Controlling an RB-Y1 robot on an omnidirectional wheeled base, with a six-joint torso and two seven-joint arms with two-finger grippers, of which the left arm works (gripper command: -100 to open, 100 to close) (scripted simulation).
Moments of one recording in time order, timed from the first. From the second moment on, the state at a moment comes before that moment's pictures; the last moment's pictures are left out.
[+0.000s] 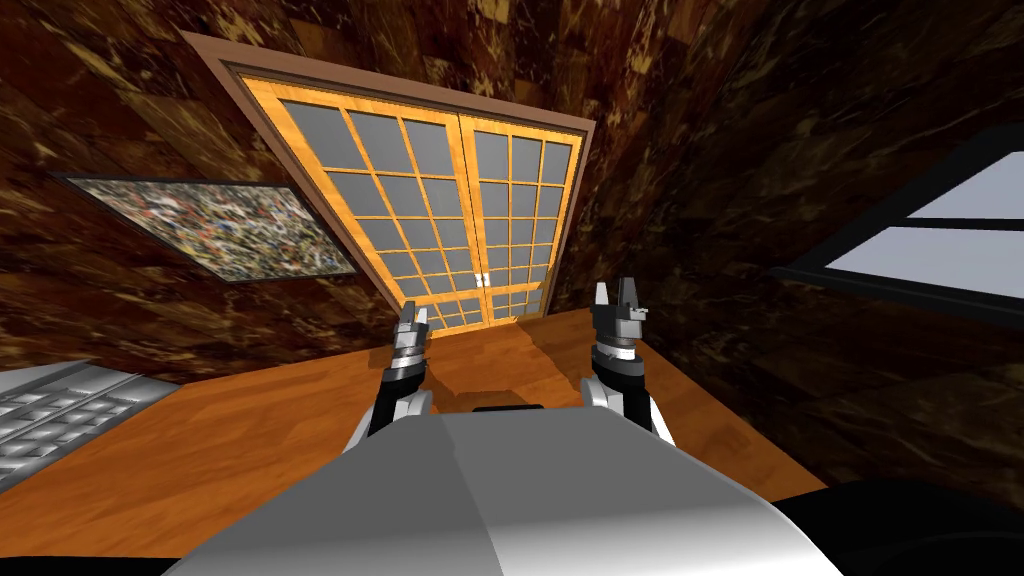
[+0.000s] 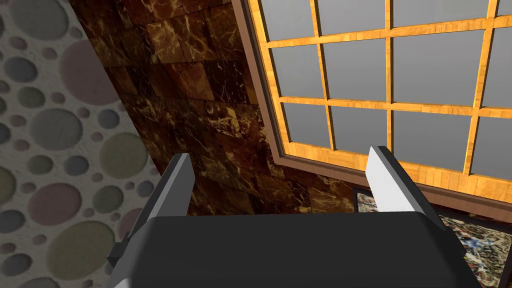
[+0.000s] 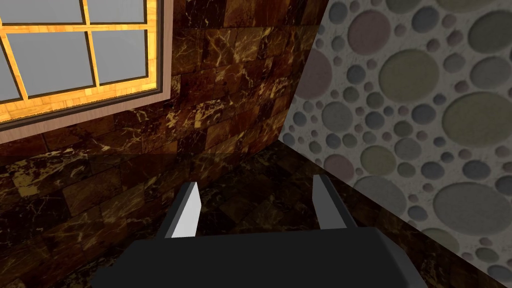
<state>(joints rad) 0.45 0.04 0.03 -2.03 0.01 -0.60 -0.14</state>
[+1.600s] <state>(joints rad) 0.36 0.08 0.15 -1.72 -0.16 -0.68 -0.39</state>
